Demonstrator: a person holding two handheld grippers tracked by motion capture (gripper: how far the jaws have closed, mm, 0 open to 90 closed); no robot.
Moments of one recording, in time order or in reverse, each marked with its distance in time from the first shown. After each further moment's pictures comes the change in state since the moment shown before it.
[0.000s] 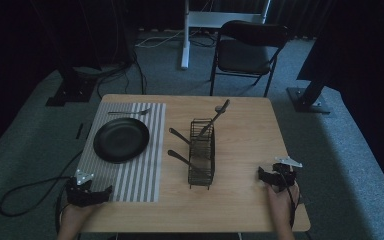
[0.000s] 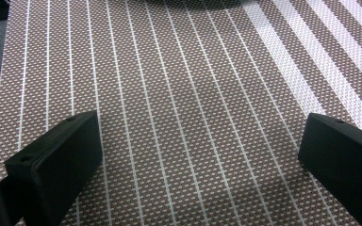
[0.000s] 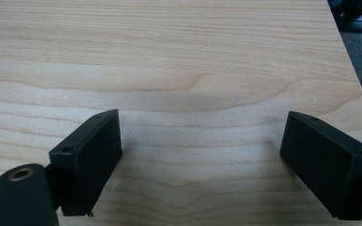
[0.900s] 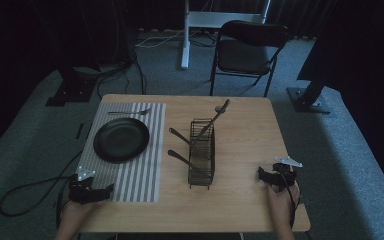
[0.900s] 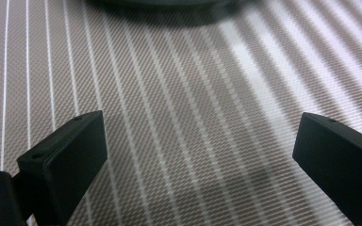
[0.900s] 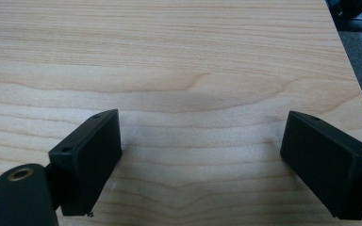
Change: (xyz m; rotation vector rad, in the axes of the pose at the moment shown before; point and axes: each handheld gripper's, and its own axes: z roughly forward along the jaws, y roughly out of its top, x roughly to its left) left arm -0.007 0.017 -0.005 0.002 -0.055 0.013; right arm 0.000 0.000 0.000 0.001 -0.005 0.006
